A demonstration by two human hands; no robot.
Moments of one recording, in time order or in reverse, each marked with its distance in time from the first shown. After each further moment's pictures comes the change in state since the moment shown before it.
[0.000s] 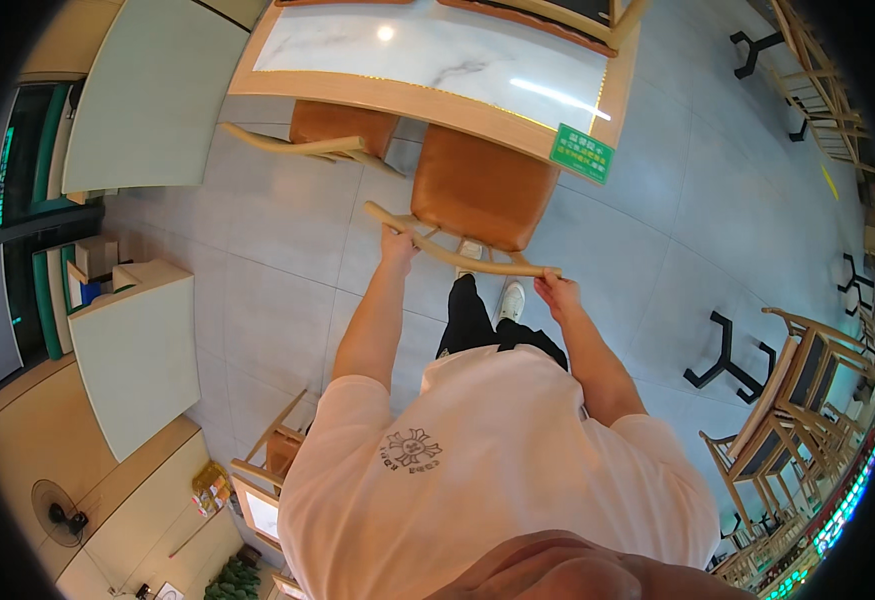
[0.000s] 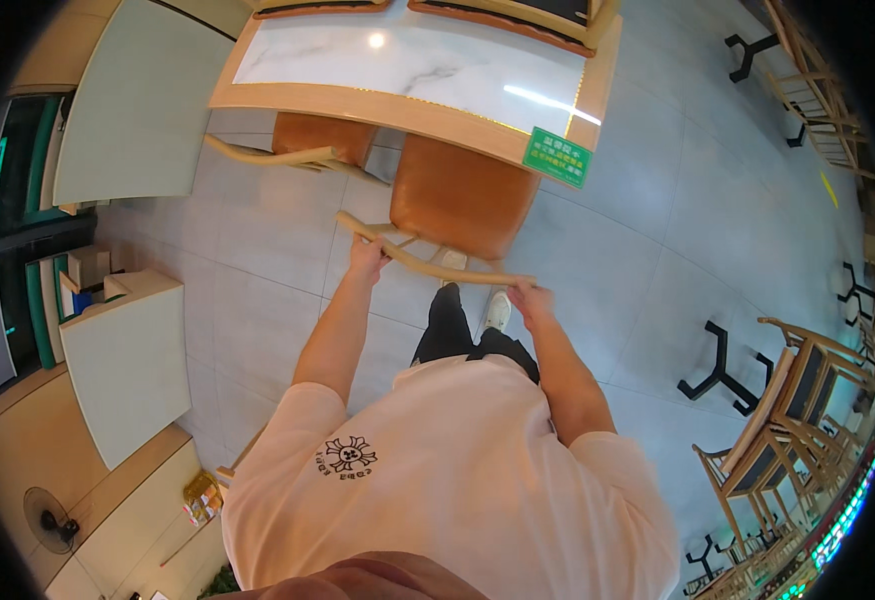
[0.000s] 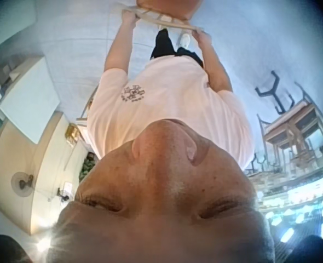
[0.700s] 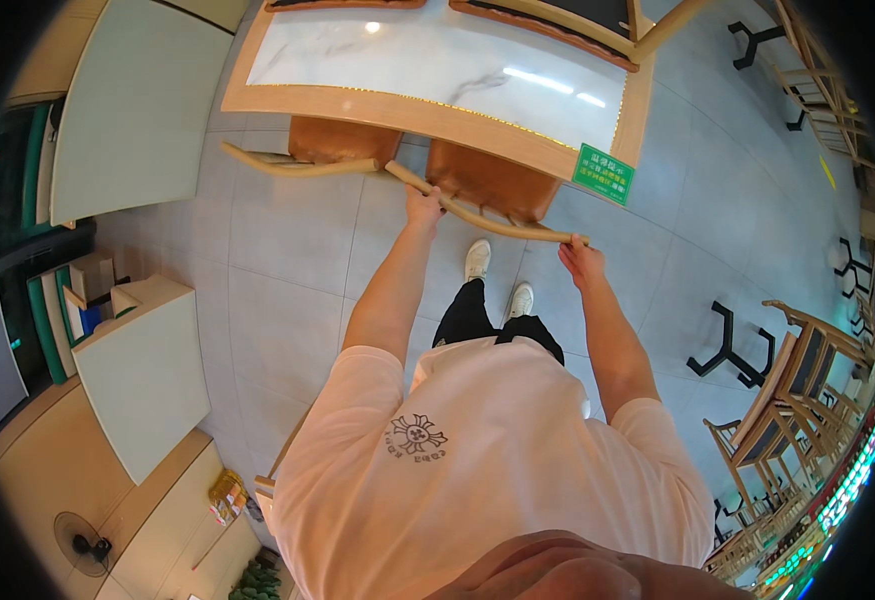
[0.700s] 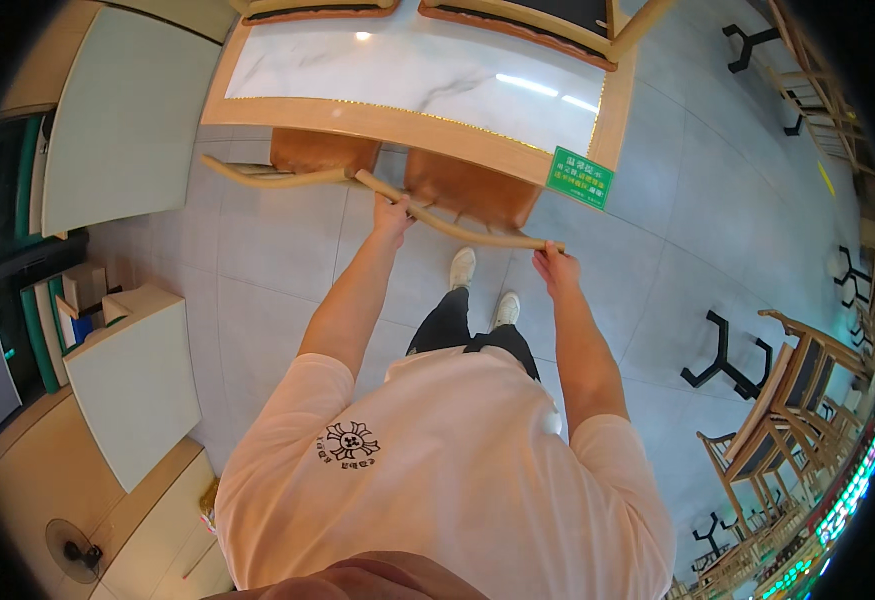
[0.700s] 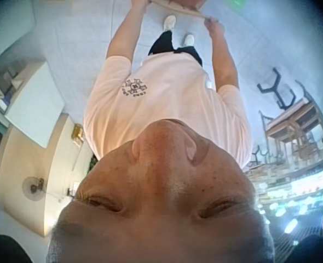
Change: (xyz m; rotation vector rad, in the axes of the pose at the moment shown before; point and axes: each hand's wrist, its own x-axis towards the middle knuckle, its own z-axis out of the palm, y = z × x) left_hand 0.078 0.072 0.059 0.069 -0.096 0.095; right_hand 0.044 -0.073 0.062 0.100 0.155 -0.105
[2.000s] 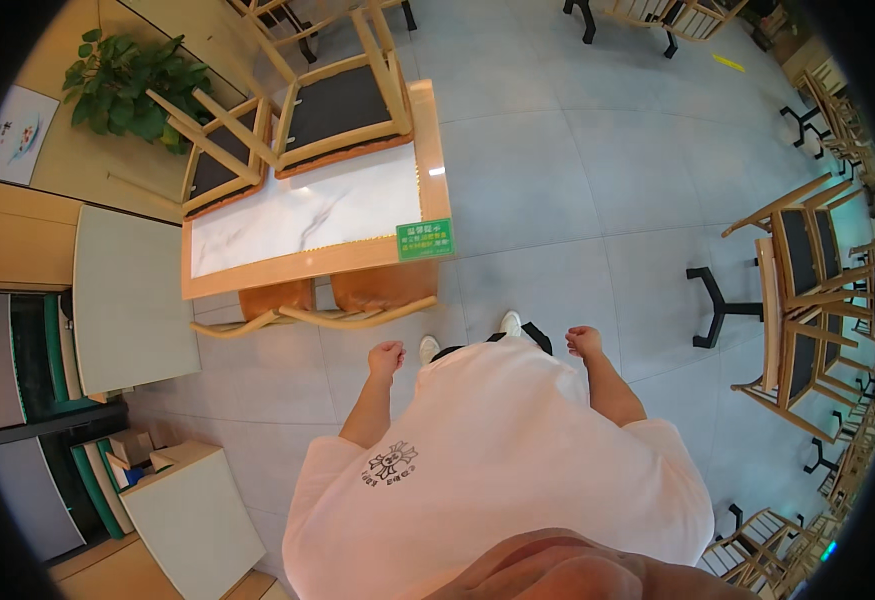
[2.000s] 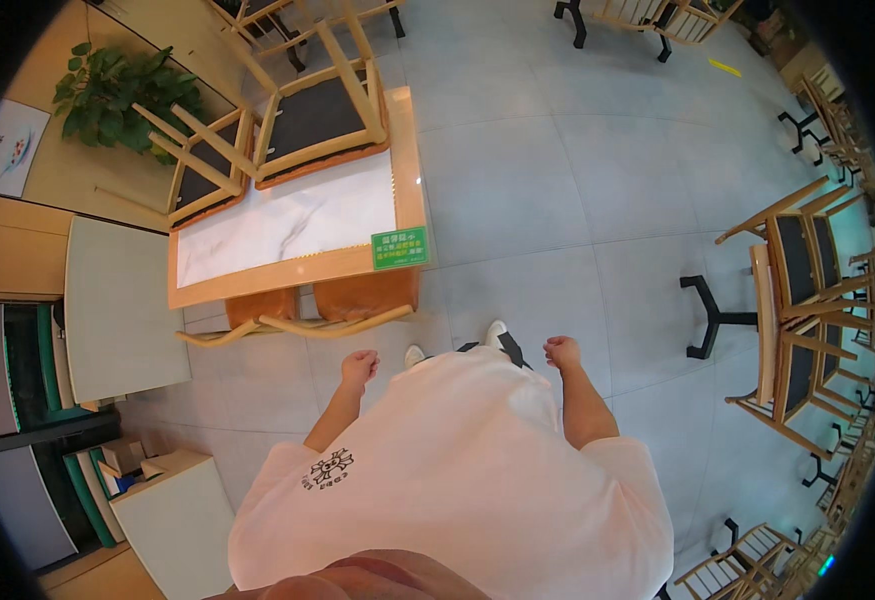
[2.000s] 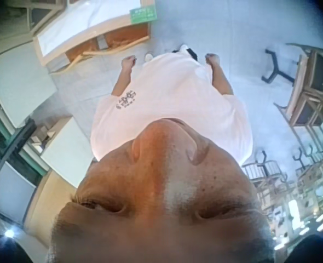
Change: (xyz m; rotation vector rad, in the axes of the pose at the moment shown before) left_hand -0.131 -0.103 0.080 0.504 -0.213 -0.105; right_hand 0.015 -0.009 -0.332 -0.514 0.180 -0.076
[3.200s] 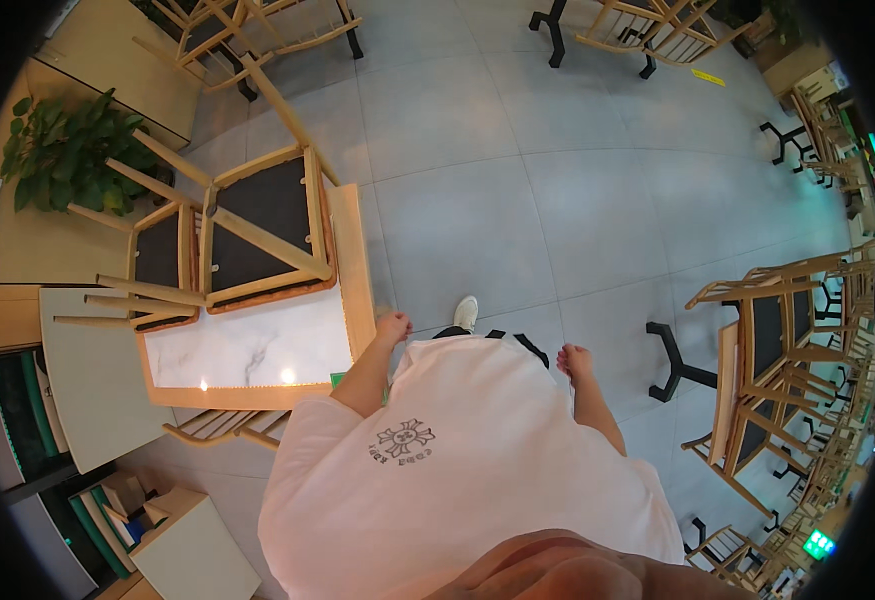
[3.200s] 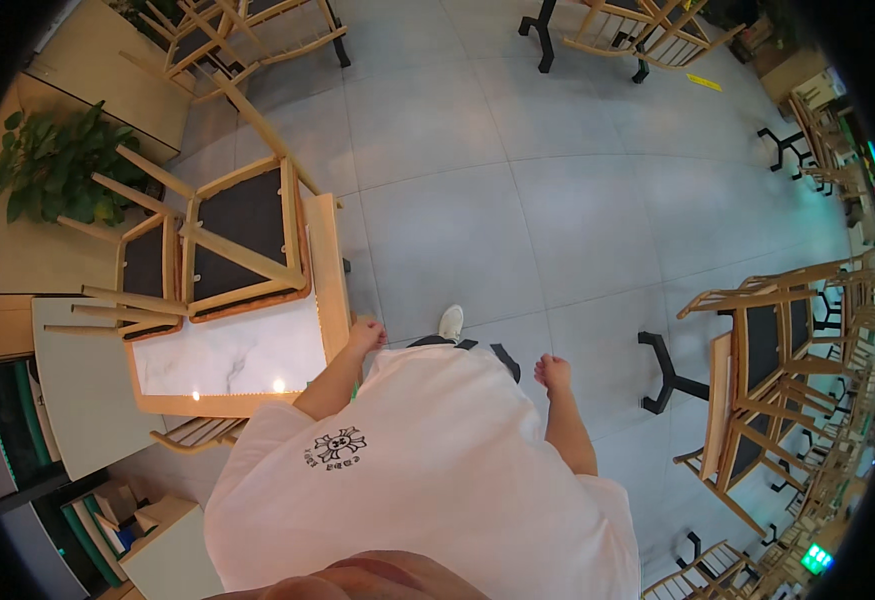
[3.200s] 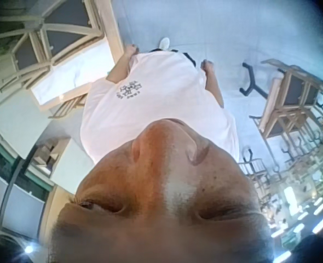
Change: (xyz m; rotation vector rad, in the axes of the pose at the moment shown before) left_hand 0.221 0.278 0.274 0.386 -0.208 0.009; right_hand 0.162 -0.192 -0.150 0.451 0.132 0.159
